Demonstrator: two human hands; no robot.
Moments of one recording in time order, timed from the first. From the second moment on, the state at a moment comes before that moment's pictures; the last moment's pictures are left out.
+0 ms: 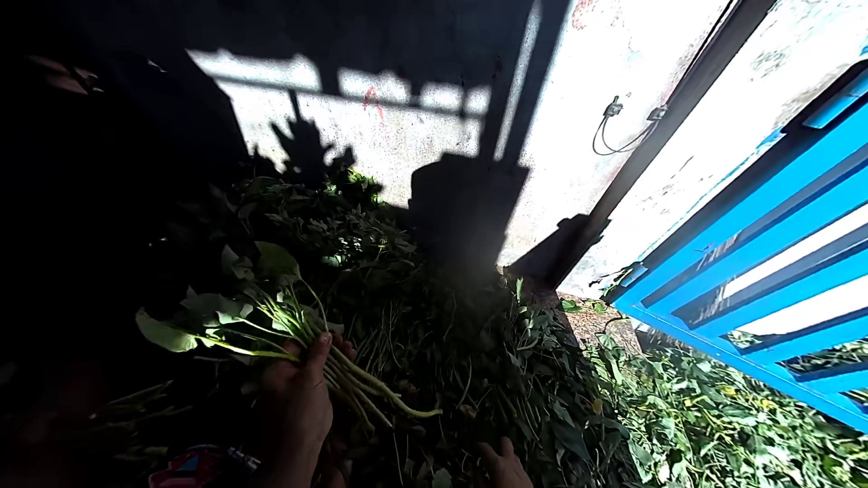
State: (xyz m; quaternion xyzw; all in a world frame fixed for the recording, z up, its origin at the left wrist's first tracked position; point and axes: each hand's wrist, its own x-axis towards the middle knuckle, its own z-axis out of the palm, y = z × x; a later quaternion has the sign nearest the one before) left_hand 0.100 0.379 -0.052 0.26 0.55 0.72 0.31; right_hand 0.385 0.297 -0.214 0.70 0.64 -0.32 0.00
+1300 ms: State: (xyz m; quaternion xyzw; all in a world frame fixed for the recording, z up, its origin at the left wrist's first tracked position) left_hand 0.133 0.367 -0.034 0.17 0.54 0.63 0.53; right_hand 0.354 0.461 -0.303 0.80 0.46 -0.38 -0.02
